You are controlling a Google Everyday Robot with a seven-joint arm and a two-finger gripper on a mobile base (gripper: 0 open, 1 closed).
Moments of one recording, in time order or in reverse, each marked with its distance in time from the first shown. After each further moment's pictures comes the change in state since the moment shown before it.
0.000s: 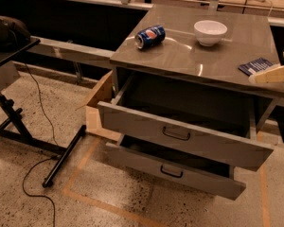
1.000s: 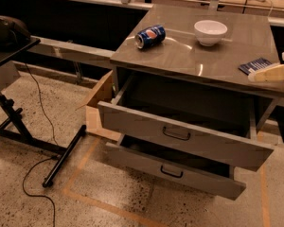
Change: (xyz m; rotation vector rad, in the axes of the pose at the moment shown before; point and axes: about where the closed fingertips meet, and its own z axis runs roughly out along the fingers) arm 0.000 -0.002 0.006 -0.020 -0.015 0.057
